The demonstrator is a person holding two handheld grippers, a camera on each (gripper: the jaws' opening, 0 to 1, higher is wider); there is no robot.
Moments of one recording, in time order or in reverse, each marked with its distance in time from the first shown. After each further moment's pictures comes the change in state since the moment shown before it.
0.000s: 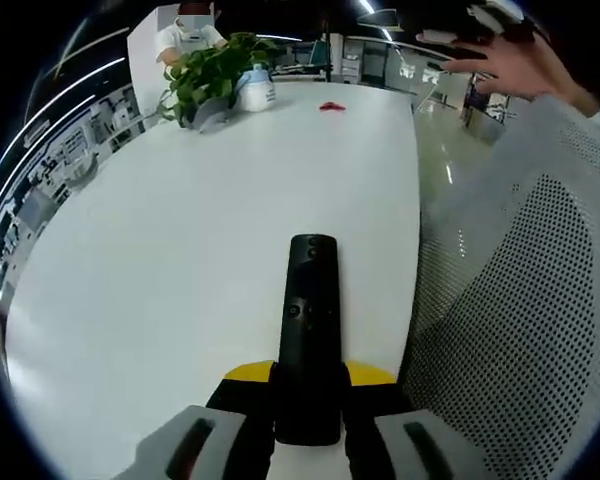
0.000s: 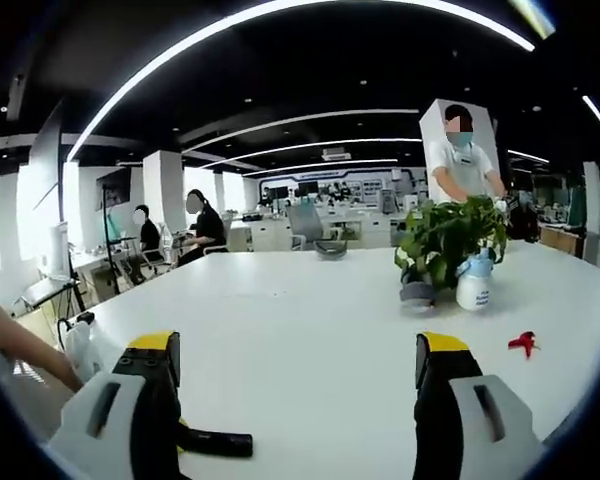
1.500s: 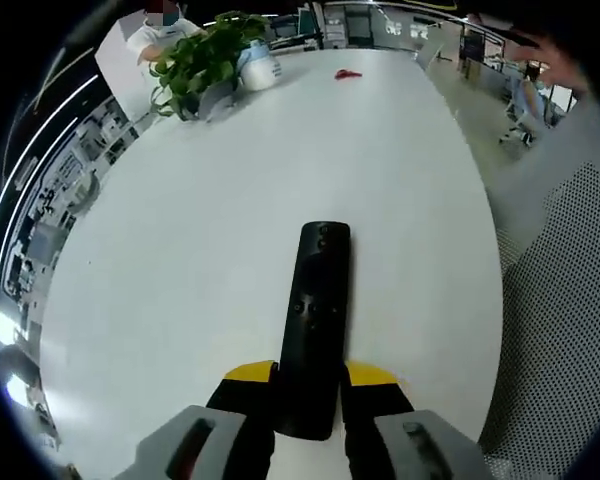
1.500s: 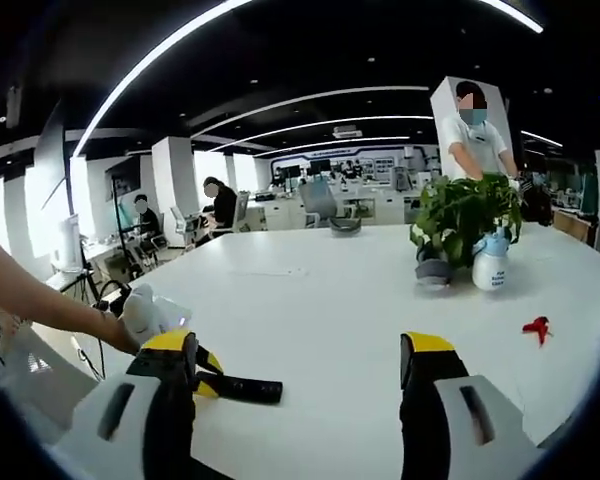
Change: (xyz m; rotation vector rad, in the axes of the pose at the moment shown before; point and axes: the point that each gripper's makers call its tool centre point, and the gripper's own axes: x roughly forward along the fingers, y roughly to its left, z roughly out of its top) left arm 0.008 0.078 0.020 0.148 0.152 0.109; right arm 0.003 0.012 -0.022 0.008 0.112 0.077
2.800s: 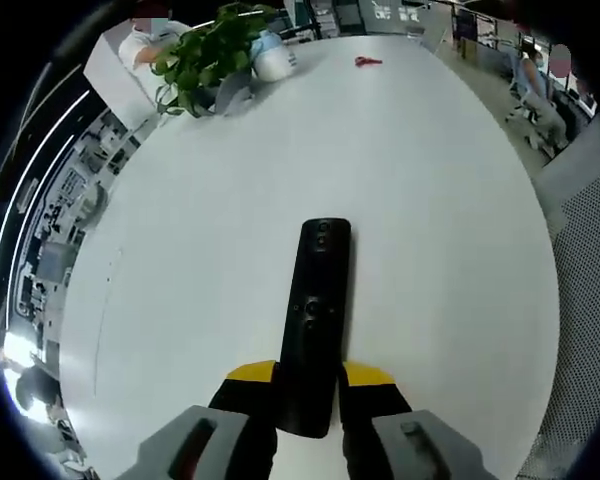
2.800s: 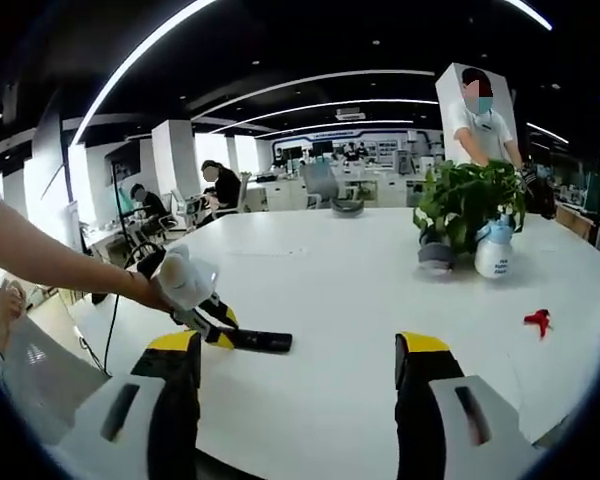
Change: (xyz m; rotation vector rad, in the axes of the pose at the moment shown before) left arm 0.018 0.068 0.005 0.069 0.042 0.055; right arm 0.003 0.000 -0.013 0.004 0.073 -0.002
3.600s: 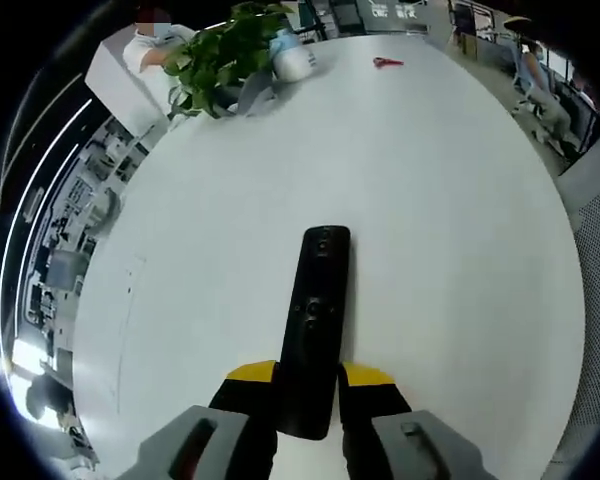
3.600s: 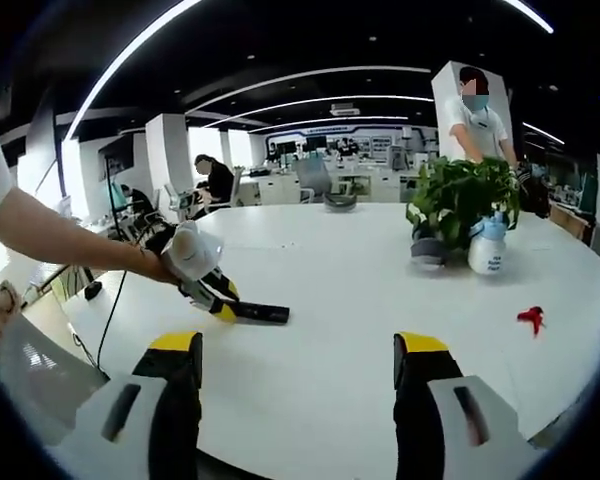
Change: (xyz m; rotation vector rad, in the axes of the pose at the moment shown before) left arm 0.004 0.064 0.008 0.032 -0.013 0.047; right arm 0.001 -0.007 -0.005 -0.003 0.031 -0.035
